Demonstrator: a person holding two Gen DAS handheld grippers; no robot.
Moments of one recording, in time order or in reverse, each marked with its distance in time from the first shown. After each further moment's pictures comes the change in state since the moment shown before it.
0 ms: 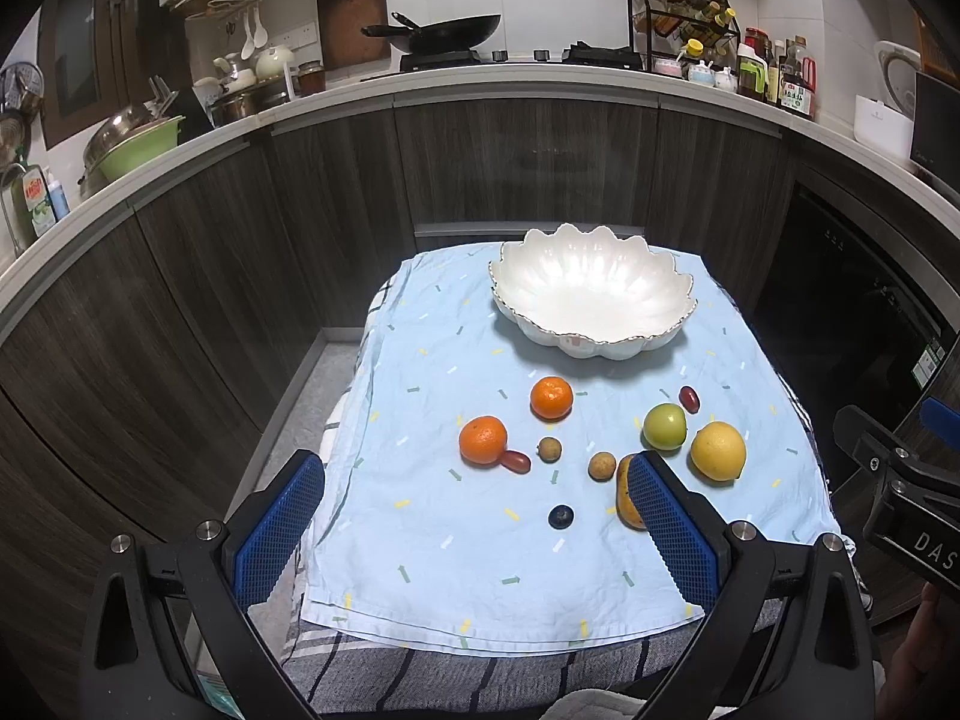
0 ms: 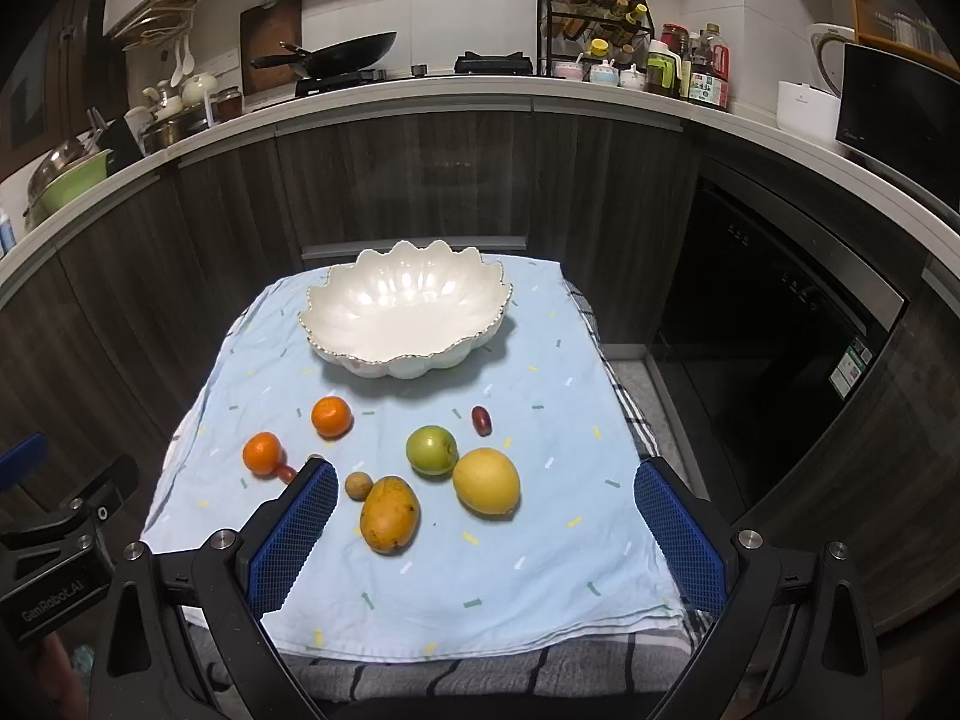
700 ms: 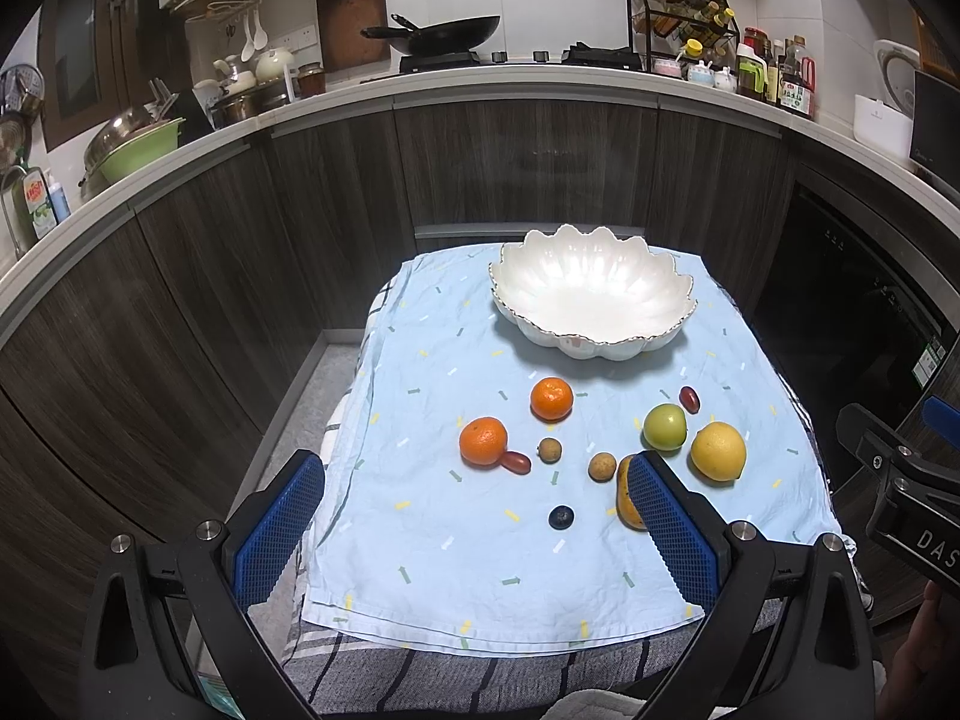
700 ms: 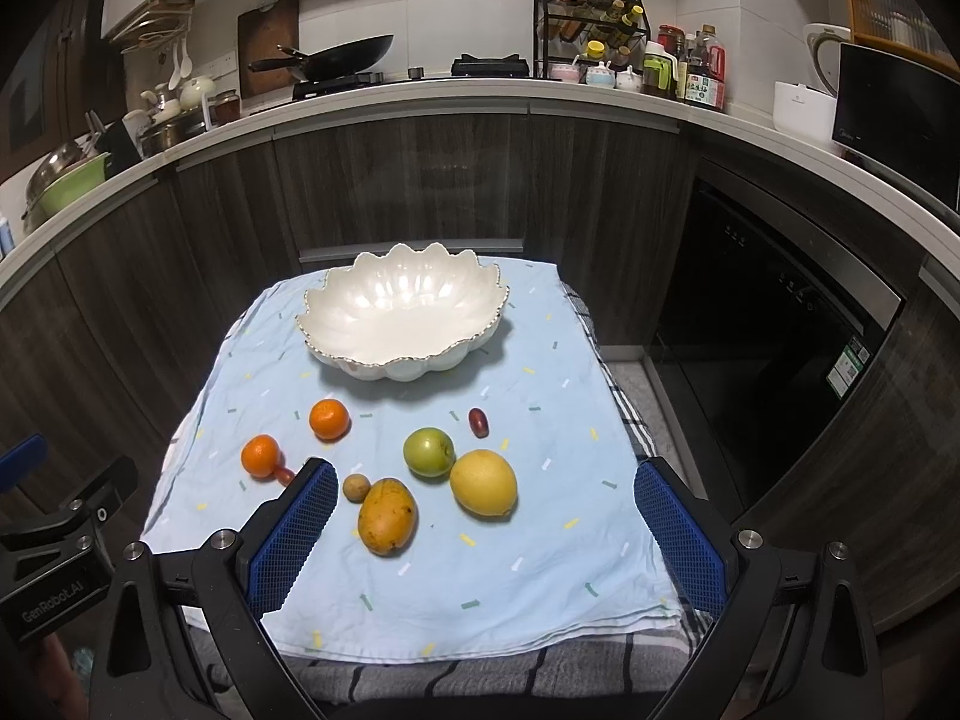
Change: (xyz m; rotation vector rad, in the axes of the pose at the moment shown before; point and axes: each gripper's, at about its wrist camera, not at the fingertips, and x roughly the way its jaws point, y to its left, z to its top) left arm 0.000 -0.002 0.000 0.003 -0.001 0.003; right arm 0.000 -0.002 0.000 0.003 -0.006 -0.002
